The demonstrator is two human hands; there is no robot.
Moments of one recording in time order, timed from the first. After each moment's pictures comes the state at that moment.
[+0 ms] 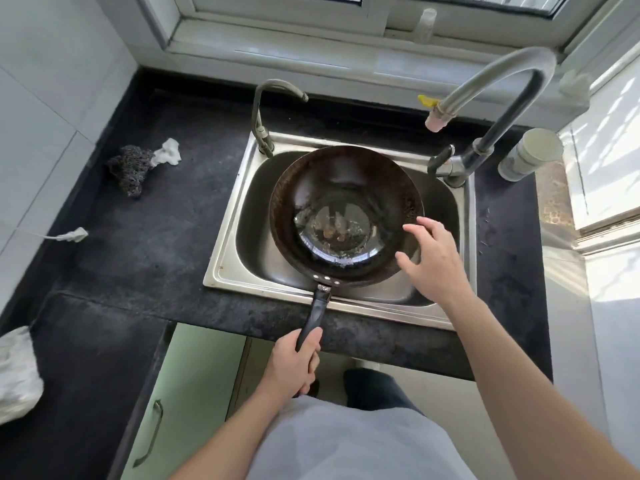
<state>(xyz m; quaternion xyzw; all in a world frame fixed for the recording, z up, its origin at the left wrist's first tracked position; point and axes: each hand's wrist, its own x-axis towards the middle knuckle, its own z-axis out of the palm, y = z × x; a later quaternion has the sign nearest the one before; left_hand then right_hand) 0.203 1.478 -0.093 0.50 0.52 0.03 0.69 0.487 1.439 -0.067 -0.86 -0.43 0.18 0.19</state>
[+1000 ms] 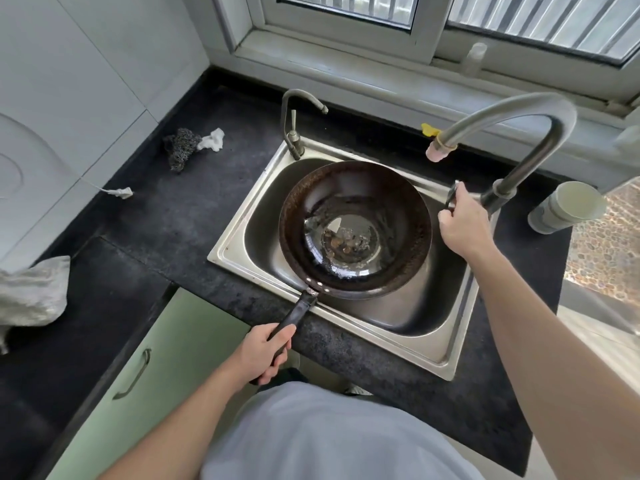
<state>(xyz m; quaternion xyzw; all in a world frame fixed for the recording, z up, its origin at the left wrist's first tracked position) 0.225 1.464 -0.077 0.47 0.58 0.03 0.67 0.607 1.512 -0.037 -0.85 -0.41 0.24 0.21</state>
